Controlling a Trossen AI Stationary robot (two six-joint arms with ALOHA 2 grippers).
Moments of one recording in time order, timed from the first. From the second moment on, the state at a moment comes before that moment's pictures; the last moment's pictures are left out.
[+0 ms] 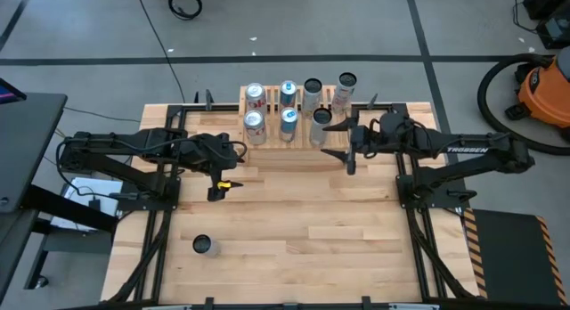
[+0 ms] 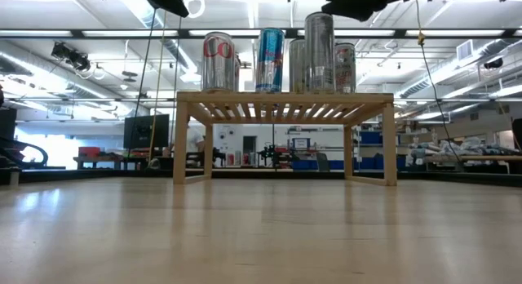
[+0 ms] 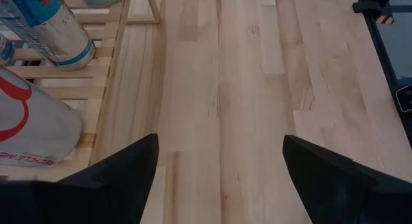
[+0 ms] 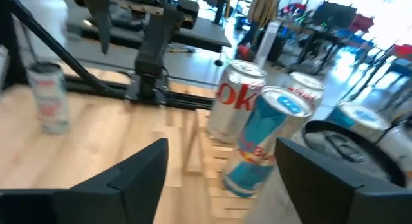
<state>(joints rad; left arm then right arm) -0.07 1.16 1.25 -0.87 -0.09 -0.04 -0.13 0.96 0.81 -0.01 0.03 -0.25</state>
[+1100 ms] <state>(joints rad) -0.07 1.16 1.25 -0.87 -0.09 0.02 0.11 0.95 0.81 -0.04 0.73 -0.22</state>
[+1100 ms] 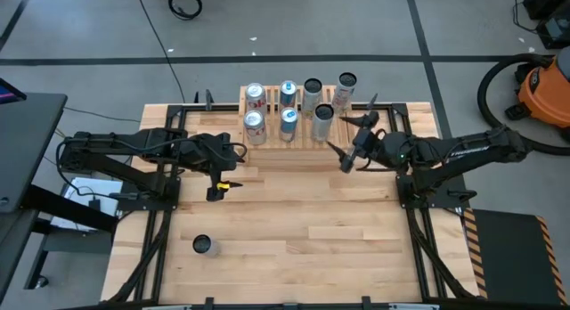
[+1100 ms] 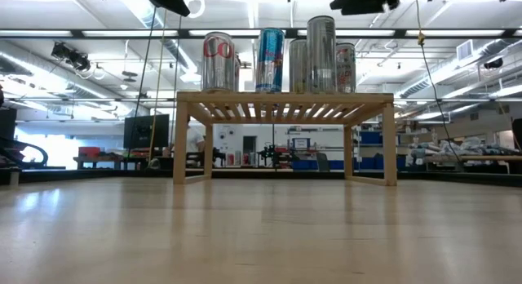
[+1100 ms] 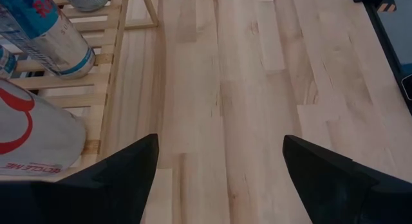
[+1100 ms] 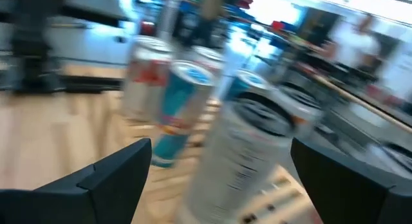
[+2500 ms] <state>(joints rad) -0.07 1.16 1.25 -0.87 -0.09 0.04 0.04 1.34 0.81 0.21 1.08 0.16</state>
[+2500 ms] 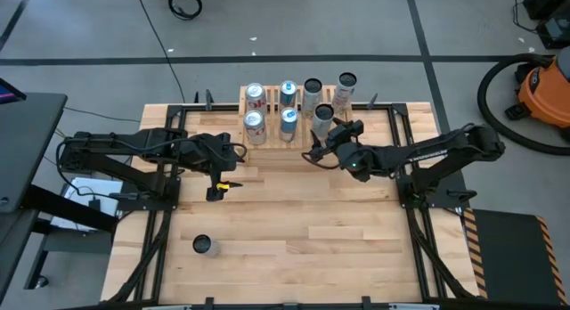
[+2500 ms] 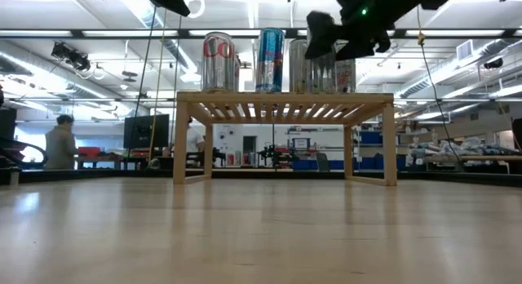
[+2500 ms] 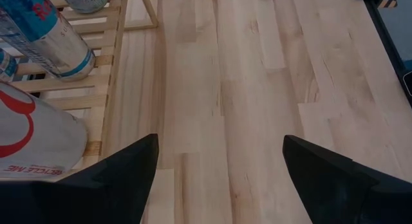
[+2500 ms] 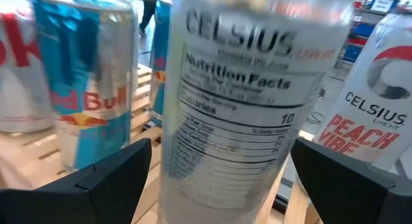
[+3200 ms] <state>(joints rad) -0.07 1.16 1.25 -0.87 -0.09 0.04 0.02 1.35 0.81 0.21 0.99 0.12</state>
